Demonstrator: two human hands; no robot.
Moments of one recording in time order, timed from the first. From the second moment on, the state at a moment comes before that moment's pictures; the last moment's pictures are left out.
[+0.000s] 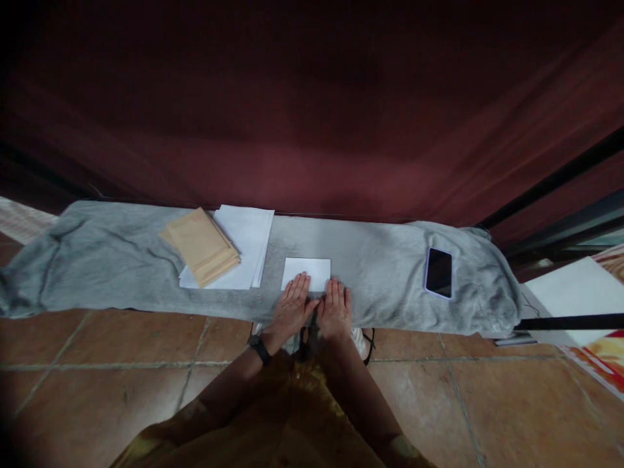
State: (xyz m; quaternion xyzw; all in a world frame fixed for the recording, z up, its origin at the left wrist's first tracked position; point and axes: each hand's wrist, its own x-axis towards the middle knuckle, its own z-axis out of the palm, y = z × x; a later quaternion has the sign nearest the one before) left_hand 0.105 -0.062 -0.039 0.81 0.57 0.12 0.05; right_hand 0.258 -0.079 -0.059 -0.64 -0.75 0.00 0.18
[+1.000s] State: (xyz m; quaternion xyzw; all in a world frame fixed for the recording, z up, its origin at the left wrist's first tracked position) left_hand 0.140 -0.022 -0.033 0.84 0.53 0.10 0.09; right_hand 0.259 -0.076 -0.066 -0.62 -0.75 0.01 0.21
